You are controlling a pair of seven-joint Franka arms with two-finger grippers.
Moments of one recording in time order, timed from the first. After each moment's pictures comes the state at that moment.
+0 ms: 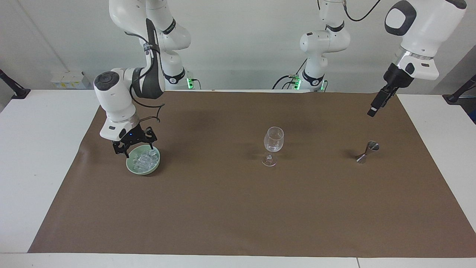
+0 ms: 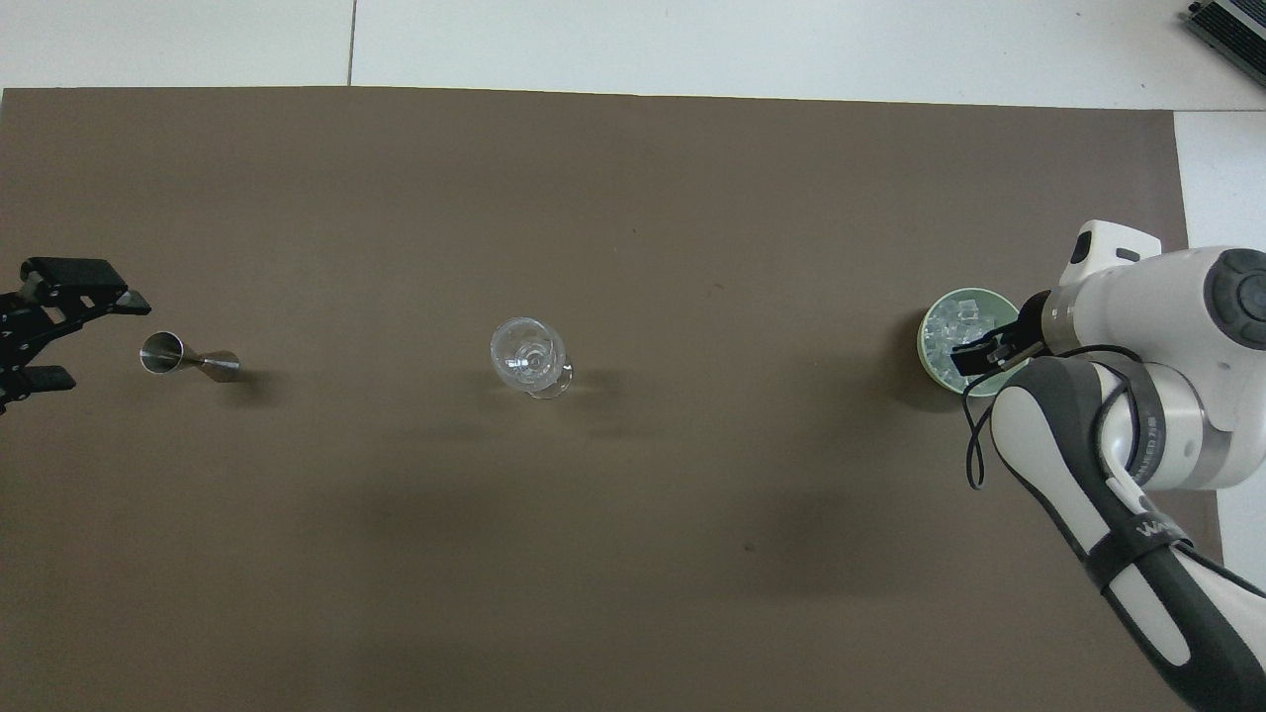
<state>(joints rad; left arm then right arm) 0.03 -0.20 -0.03 -1.91 -0.10 1.86 -0.59 0.07 0.13 -0.11 -2.10 -0.02 2.34 -0.51</state>
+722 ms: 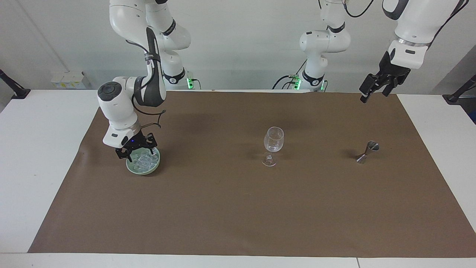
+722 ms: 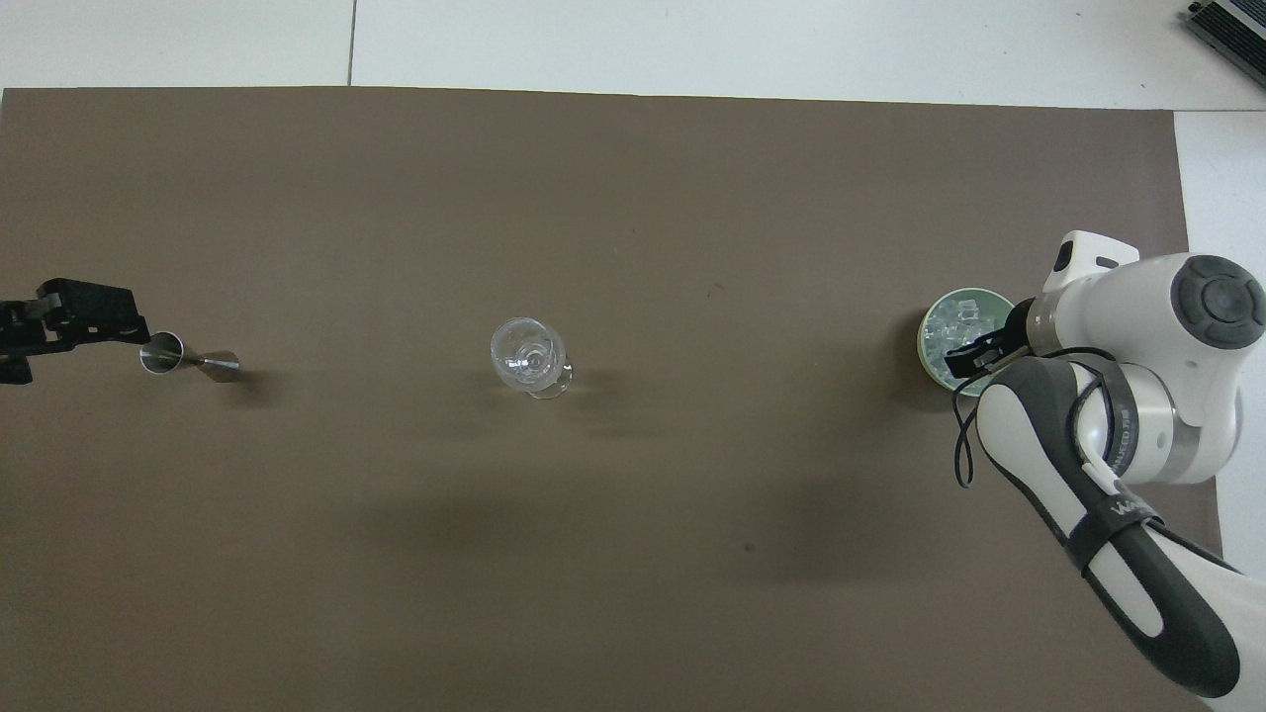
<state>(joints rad) -0.03 -0.16 -0.02 -1.74 -0.01 1.66 -0.27 0.06 0.17 -0.11 -2.12 -0.02 2.38 -0.51</state>
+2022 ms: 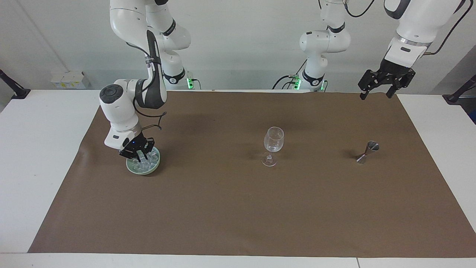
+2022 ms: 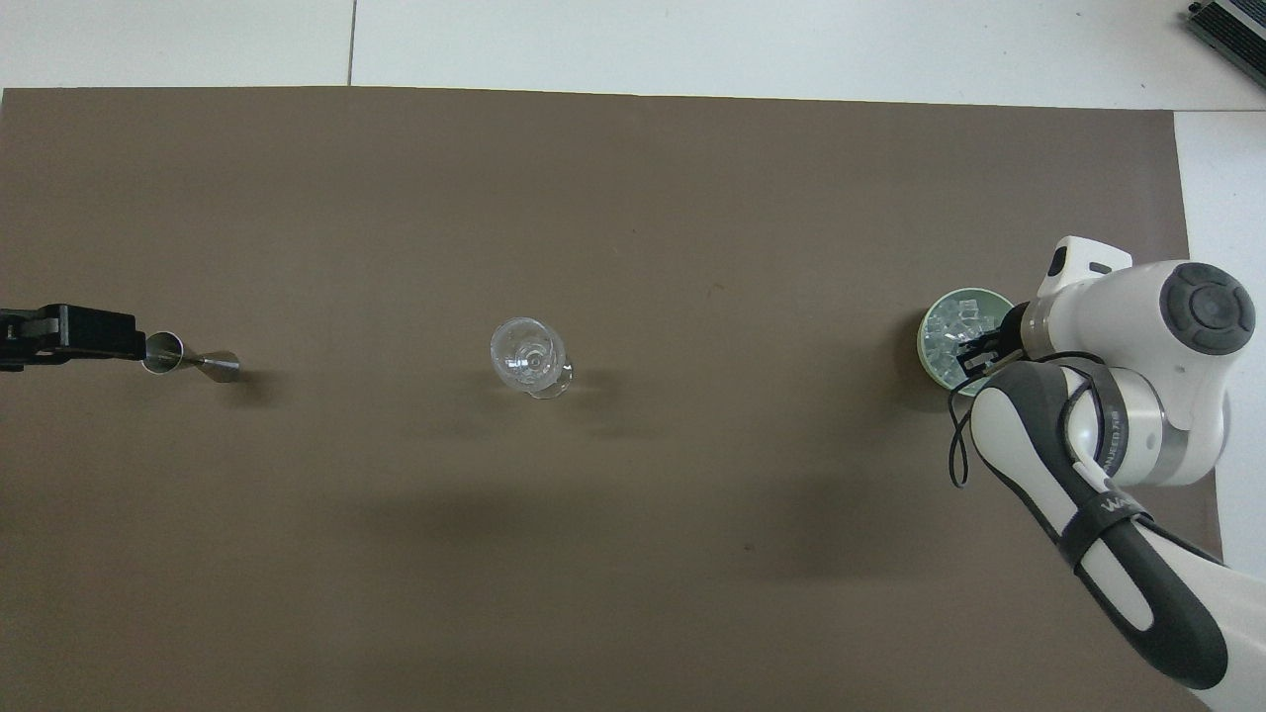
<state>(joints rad) -0.03 -0.16 -0.03 -1.74 -0.01 1.66 -0.10 0.06 0.18 -0.12 -2.13 -0.02 2.41 -0.51</state>
